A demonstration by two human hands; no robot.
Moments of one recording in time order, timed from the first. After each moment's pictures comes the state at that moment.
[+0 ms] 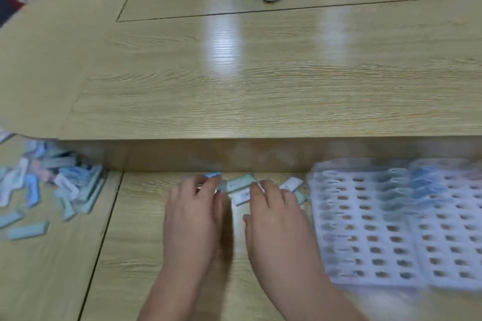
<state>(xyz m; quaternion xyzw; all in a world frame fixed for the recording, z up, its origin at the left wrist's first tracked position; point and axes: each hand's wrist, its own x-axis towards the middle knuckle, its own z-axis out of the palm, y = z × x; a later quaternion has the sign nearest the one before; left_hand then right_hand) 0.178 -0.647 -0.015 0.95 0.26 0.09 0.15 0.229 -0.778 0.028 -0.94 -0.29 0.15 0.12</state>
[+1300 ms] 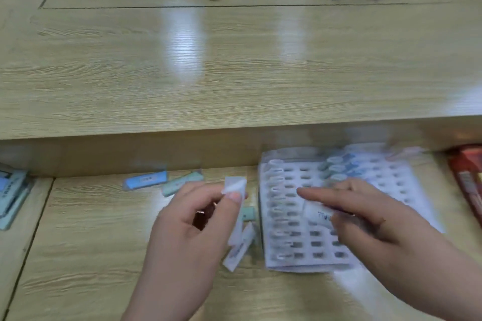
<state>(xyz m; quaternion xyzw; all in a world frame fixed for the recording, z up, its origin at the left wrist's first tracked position) 0.184 -0.728 0.056 0.78 0.20 0.11 0.59 0.270 -0.951 0.085 -0.86 -0.24 0.23 0.39</state>
